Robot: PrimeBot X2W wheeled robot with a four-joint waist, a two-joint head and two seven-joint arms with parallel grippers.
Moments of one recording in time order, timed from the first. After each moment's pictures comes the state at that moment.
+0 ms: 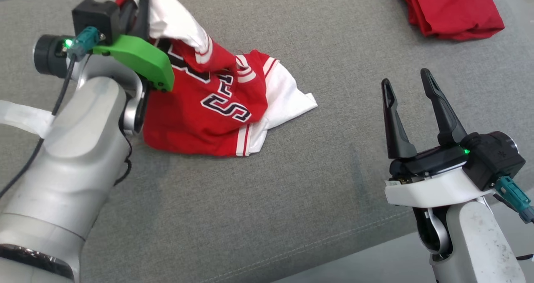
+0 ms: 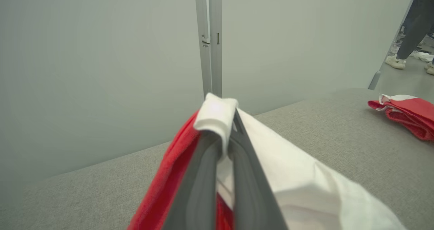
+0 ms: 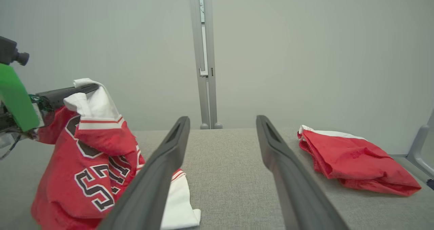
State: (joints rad) left arm -0.99 0.28 -0.70 0.71 -0.66 0.11 -0.24; right arm -0.22 -0.05 0.11 -0.13 0.14 0.13 -0.23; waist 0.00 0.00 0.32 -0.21
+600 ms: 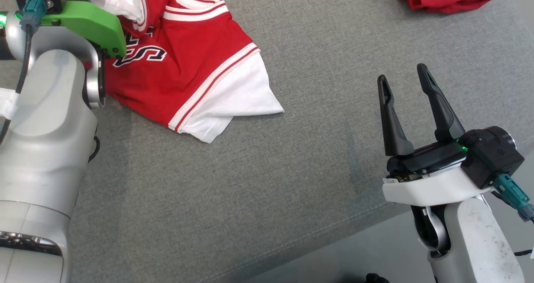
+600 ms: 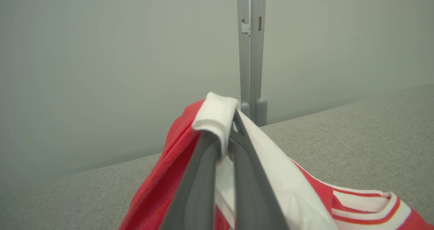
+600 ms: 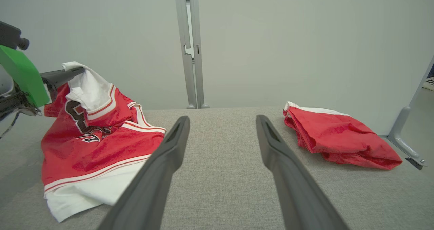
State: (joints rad) left arm -1.10 0.27 -0.50 0.87 -0.45 0.18 -0.26; right arm -0.24 -0.05 0.13 -0.13 0.14 0.13 -0.24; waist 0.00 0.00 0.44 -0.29
